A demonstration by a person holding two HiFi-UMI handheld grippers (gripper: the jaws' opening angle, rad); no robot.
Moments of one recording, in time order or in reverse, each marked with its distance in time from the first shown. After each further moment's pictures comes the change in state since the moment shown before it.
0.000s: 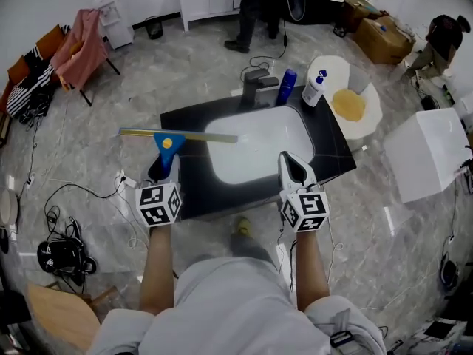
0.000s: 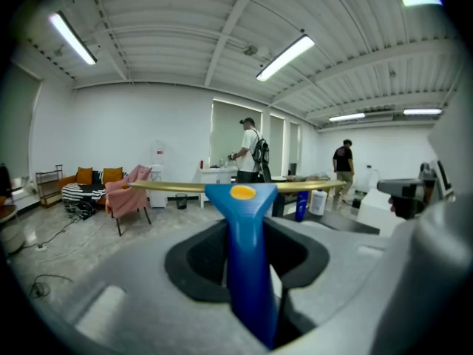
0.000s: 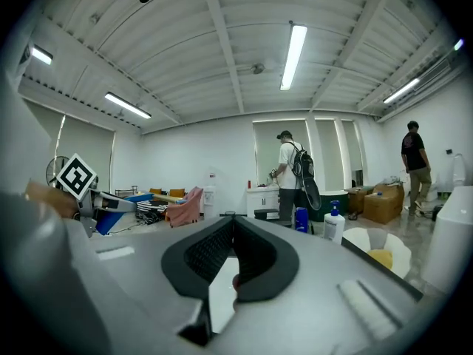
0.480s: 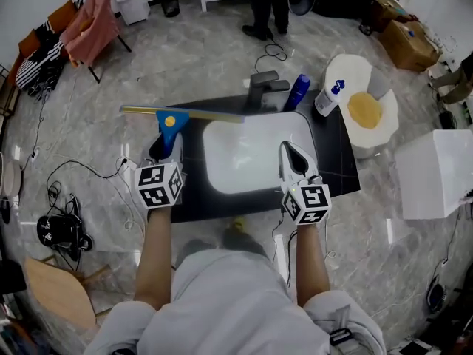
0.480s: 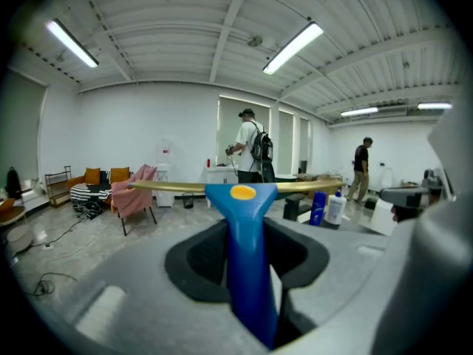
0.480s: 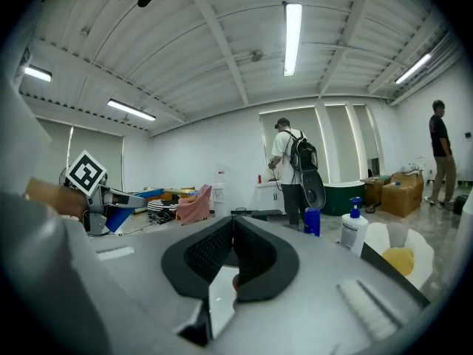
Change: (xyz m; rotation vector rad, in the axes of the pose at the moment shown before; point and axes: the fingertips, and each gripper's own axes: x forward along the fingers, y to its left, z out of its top) left arm 0.108 -0.004 0.043 -0.018 0.022 0.079; right arm 0.103 -0.064 0.008 0.033 0.040 0.116
